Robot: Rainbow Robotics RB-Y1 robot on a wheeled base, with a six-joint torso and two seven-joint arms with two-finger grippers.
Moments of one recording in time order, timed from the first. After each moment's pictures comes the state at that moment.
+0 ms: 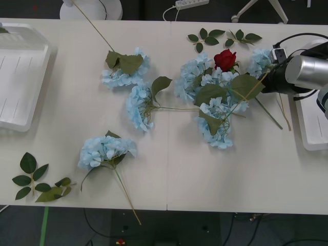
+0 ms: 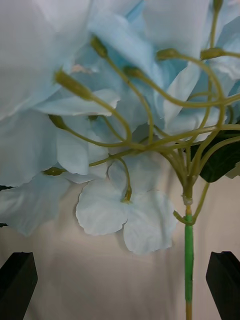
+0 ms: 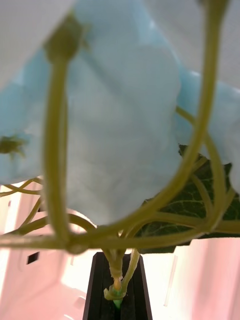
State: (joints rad) right arm -0.96 -0.55 0.25 -0.47 -0.77 0.66 1.85; left arm -0.95 1.10 -0.55 -0.92 0.76 0.99 -1.33
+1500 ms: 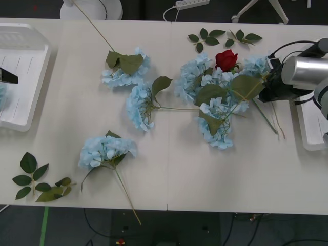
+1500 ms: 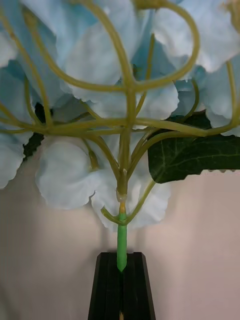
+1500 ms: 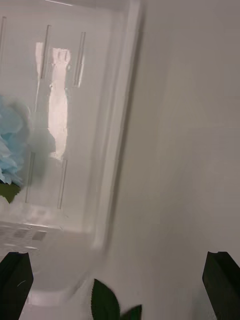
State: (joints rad) right arm -1.02 -0.54 0.30 -0.38 -0.73 0.79 1.84; left arm -0.44 1.14 -0.02 -1.57 1.10 1.32 -1.31
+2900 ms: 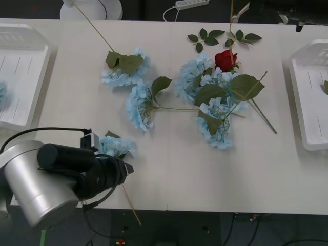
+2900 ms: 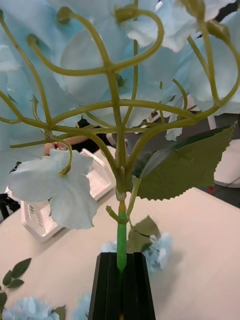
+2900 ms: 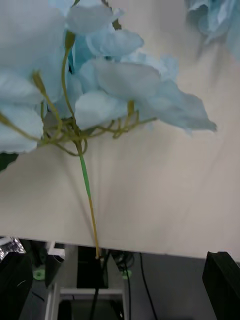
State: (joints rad) right arm -0.82 -0.78 0.15 -1.38 -2.03 0.91 2.36; left arm -0.11 0.71 -0.57 -2.28 0.45 1.40 -0.37
